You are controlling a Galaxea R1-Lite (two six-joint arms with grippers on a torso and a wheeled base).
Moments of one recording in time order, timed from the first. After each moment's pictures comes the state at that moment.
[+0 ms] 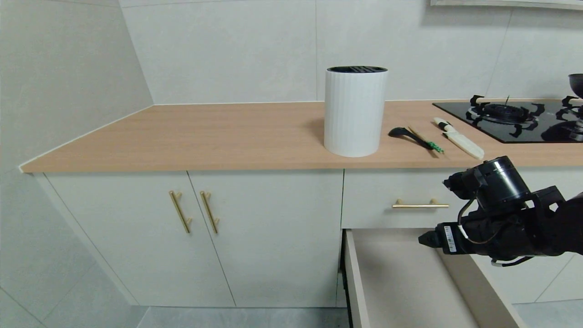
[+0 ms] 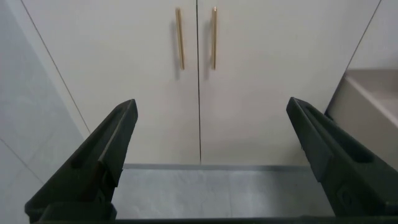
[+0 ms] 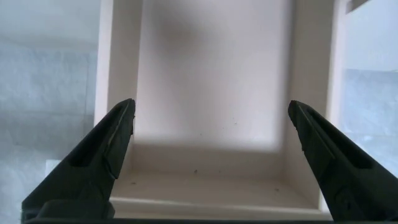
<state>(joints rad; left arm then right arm) 0.00 0.00 0.00 0.00 0.01 0.00 0.39 1.69 -0.88 0.06 -0.24 0.26</state>
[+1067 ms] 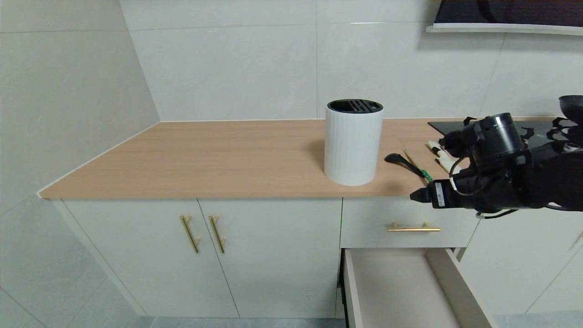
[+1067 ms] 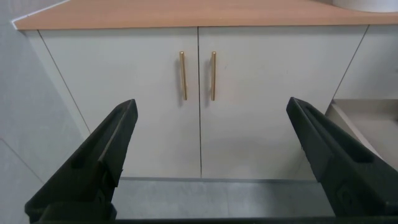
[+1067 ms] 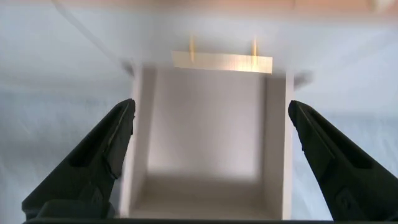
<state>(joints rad) 0.00 0.00 0.00 0.00 0.01 0.00 0.34 1.76 -1.15 0.06 -0.23 0.16</state>
